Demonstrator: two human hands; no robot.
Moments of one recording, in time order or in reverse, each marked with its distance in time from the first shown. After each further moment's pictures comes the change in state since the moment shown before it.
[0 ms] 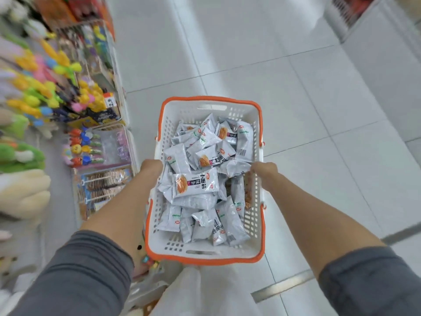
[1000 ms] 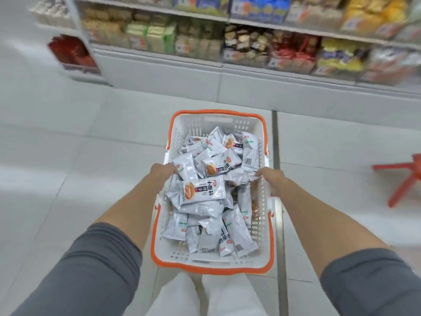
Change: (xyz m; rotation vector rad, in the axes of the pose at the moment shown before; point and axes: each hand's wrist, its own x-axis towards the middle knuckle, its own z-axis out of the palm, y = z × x) left_hand -0.317 0.303 0.516 0.909 -0.672 0.583; right_hand 0.118 0.072 -0.458 0.839 0.448 0.398
